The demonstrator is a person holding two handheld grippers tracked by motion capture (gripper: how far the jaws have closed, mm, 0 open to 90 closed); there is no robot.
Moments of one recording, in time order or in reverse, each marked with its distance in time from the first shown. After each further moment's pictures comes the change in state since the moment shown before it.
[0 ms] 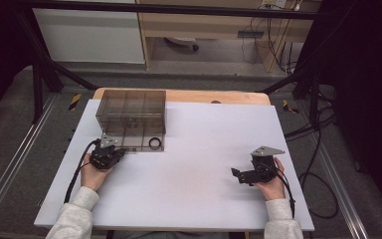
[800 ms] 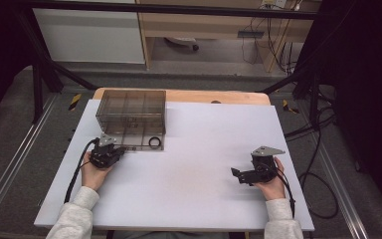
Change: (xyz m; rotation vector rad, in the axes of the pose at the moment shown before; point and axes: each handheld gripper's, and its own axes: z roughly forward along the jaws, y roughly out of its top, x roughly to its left) left arm 0.004 0.001 0.002 -0.022 -0.005 -0.033; right arm 0.000 0.000 0.000 -0.005 0.007 -0.005
